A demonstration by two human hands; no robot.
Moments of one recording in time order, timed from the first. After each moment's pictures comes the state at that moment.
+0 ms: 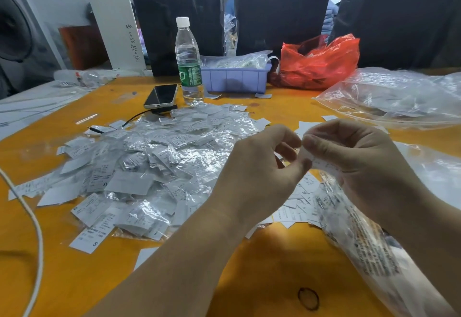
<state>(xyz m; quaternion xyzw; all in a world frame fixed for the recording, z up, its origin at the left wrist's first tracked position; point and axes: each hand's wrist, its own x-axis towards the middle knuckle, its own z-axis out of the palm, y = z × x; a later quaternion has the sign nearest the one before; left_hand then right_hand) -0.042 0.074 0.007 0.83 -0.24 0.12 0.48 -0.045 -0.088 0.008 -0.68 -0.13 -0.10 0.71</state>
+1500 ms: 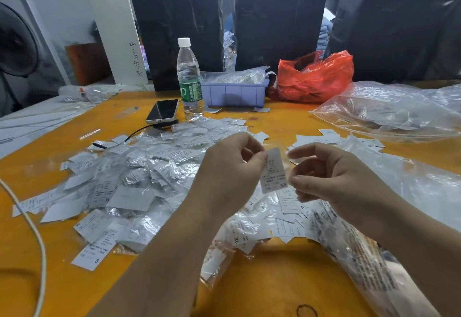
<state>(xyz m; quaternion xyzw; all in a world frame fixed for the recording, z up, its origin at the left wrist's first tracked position) -0.026 0.095 0.019 0.85 -0.16 0.12 0.48 -0.046 -0.087 0.010 -0.76 -0.08 -0.01 0.64</state>
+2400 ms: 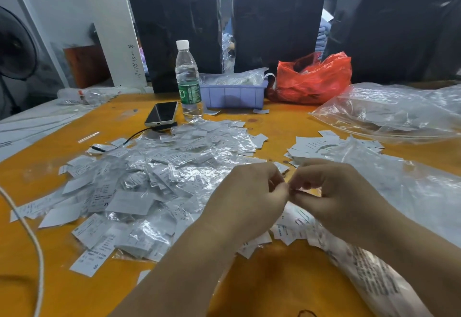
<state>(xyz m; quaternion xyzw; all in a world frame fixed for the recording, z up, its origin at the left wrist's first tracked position) -0.034 0.081 0.004 0.90 -0.21 0.05 0.37 -0.046 -0.088 -0.002 -0.91 -0.19 -0.17 0.32</state>
